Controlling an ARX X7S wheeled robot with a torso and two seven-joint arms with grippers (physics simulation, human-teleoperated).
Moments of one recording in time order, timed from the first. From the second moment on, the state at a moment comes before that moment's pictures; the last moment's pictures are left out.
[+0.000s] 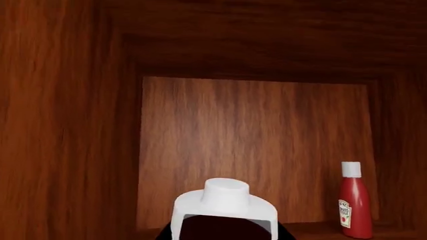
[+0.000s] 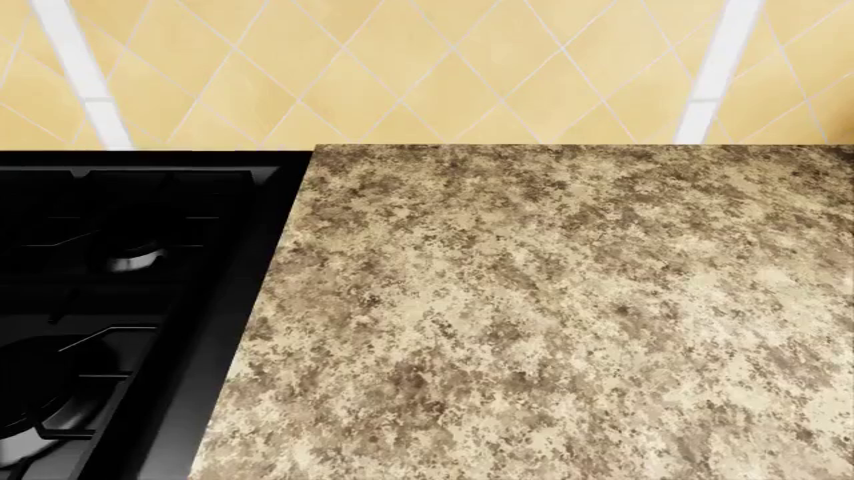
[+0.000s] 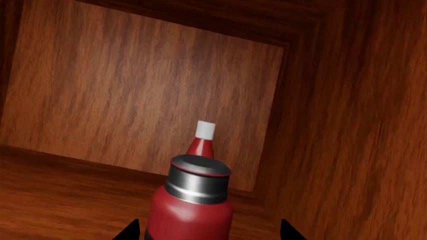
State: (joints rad) left arm -2.29 0.00 1.49 -1.27 -1.61 -0.21 -0.21; right arm 2.31 0.08 -0.27 1.31 0.00 0.65 -0.20
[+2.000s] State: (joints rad) left arm -2.35 0.00 0.84 -1.25 -0.96 -0.17 -0.27; right arm 2.35 0.00 -0.20 0.98 -0.17 0.54 -0.39
